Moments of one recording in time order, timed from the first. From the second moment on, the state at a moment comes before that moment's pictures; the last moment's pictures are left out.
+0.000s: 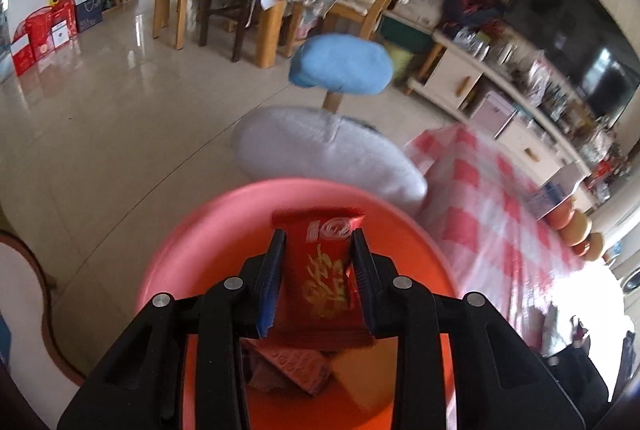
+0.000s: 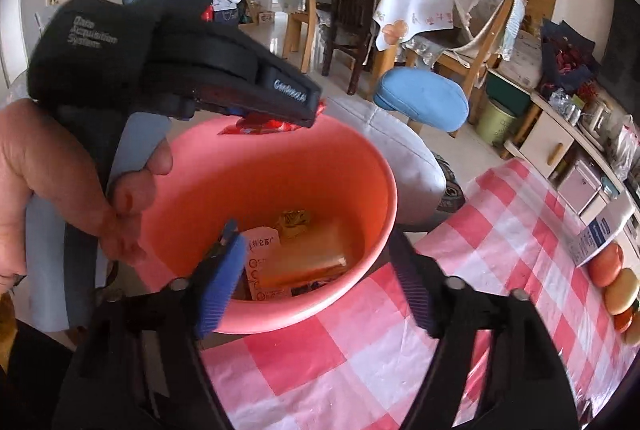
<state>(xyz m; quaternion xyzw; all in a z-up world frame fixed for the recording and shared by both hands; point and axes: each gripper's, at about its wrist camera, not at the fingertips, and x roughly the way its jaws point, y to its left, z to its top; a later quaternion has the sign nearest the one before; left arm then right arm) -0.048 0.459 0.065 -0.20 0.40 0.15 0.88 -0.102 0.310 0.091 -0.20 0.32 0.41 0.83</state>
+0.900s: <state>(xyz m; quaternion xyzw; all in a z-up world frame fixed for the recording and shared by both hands) -0.064 0.357 0.129 -0.16 0.31 0.03 0.94 -0.140 0.132 0.114 -0.11 0.33 0.30 0.89</state>
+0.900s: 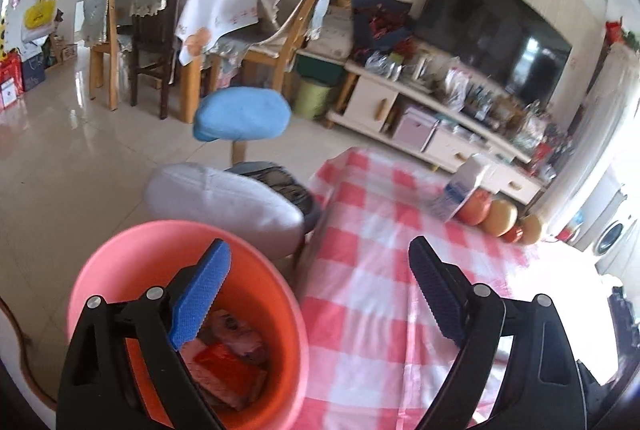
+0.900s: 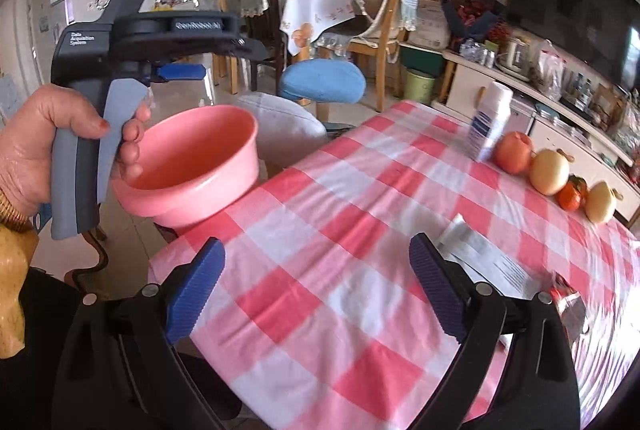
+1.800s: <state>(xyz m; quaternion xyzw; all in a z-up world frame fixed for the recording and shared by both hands) -0.088 0.219 0.151 -0.09 0.31 -0.05 0.94 -0.158 0.007 0.142 -0.02 0.28 0.25 0.93</state>
